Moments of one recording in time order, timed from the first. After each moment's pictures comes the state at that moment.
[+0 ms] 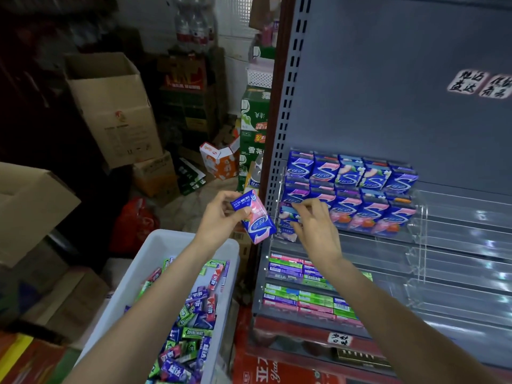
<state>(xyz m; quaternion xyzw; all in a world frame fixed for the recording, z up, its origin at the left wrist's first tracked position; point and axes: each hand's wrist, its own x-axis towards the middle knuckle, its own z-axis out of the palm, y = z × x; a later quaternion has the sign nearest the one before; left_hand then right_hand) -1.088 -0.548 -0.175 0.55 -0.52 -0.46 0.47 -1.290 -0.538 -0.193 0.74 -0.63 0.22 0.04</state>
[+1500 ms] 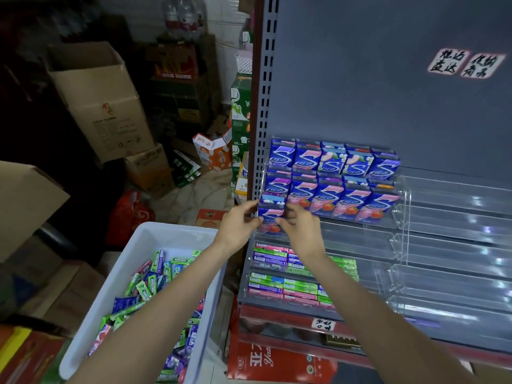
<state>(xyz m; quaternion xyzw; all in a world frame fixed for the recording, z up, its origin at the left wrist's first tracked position) -1.144 -0.547 -0.204 0.57 -0.67 -0.36 0.32 -1.295 -0.522 -0.187 0.61 -0.67 0.33 -0.26</state>
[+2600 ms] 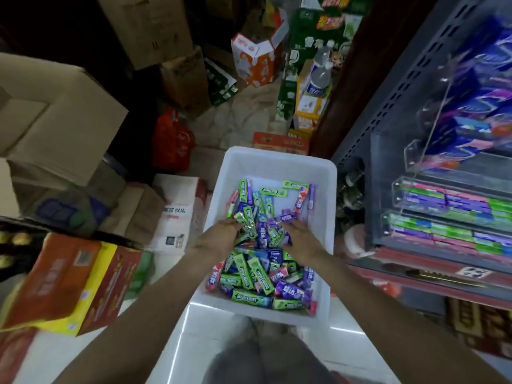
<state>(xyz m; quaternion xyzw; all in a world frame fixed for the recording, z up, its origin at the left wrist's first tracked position) -0.853 -0.491 -0.370 0.57 -0.75 -0.30 -0.13 -1.060 -0.483 -0.378 0.67 -0.62 -0.10 -0.39</state>
